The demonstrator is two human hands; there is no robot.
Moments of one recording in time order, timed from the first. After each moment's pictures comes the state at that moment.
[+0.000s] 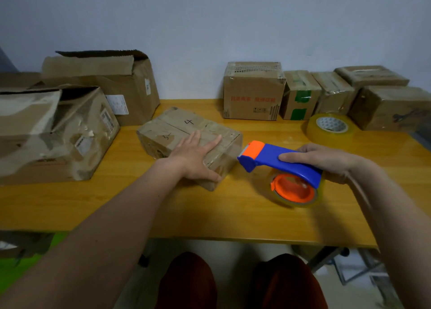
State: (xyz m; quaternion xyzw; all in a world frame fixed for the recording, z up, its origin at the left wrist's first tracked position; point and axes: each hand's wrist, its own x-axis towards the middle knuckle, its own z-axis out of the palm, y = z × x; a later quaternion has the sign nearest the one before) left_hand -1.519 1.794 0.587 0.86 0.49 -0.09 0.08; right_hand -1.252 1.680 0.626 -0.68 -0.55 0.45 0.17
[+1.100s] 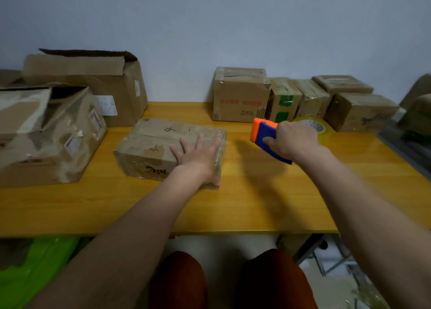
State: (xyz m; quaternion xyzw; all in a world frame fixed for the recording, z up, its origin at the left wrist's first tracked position) left_hand -1.490 1.759 0.591 0.82 0.57 -0.08 0.08; right_hand -1.298 1.706 0.632 -0.84 -0.53 -0.09 0.02
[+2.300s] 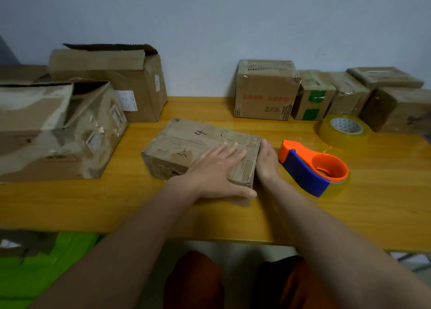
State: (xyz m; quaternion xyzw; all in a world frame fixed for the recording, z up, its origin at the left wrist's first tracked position) left_hand -1.530 1.759 0.578 0.92 0.39 0.00 0.10; right_hand -1.374 1.758 0.538 -0.73 -0.39 0.27 0.49
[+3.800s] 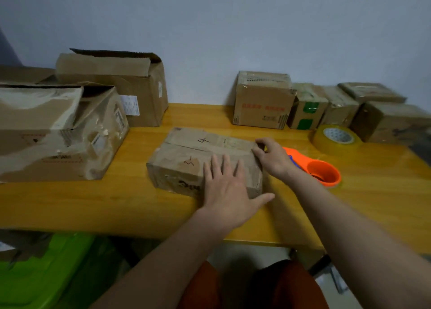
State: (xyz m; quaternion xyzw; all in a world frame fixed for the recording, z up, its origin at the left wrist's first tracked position) left_hand -1.506 1.697 0.566 0.84 0.54 0.06 0.05; right_hand -1.356 1.748 0.582 -0.75 -0.56 0.19 0.30
